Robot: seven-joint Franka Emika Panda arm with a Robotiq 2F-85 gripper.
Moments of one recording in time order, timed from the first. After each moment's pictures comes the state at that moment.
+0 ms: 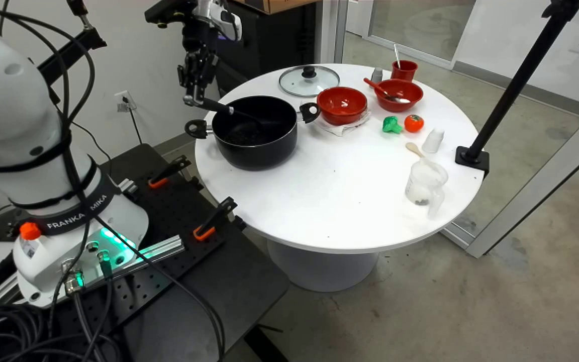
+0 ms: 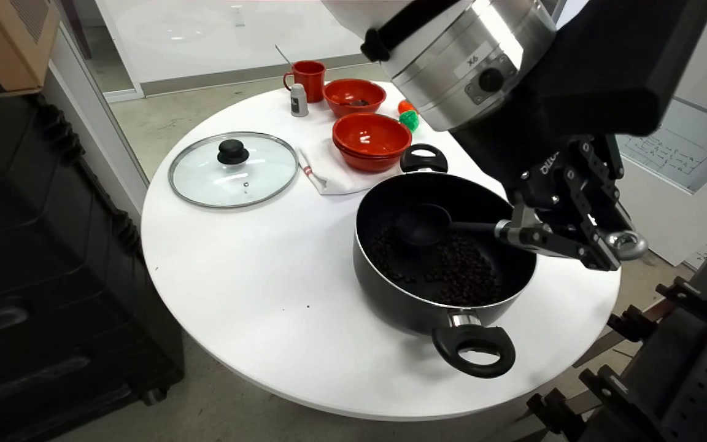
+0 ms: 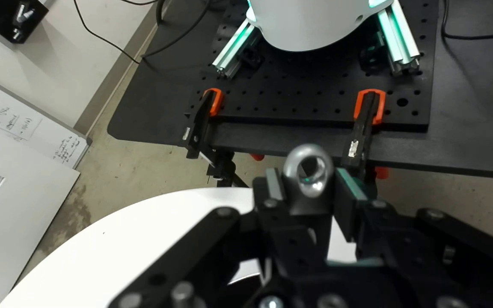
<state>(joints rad) 0.24 0.23 0.17 -2.26 -0.22 1.60 0.43</state>
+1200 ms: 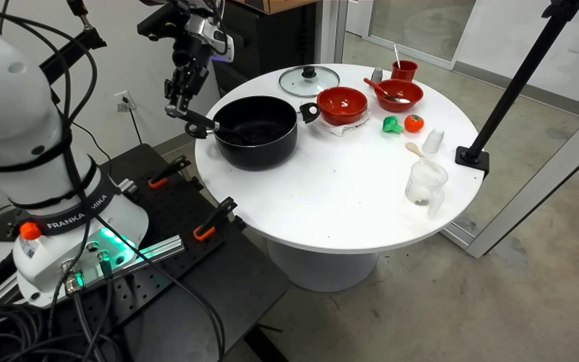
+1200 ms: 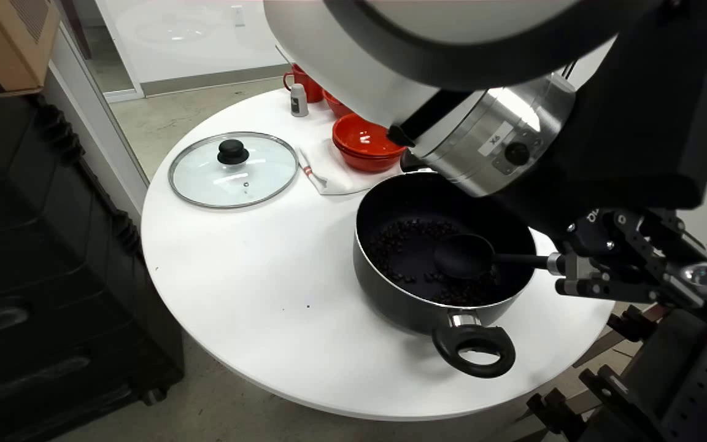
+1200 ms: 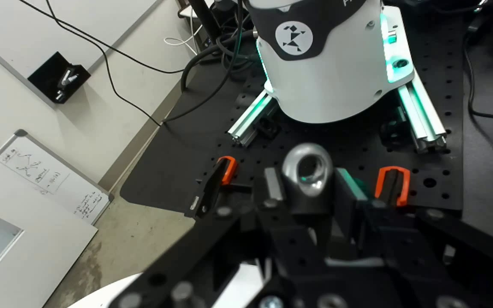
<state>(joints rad) 0.26 0.30 0.17 -2.28 -0.21 1.47 0.45</state>
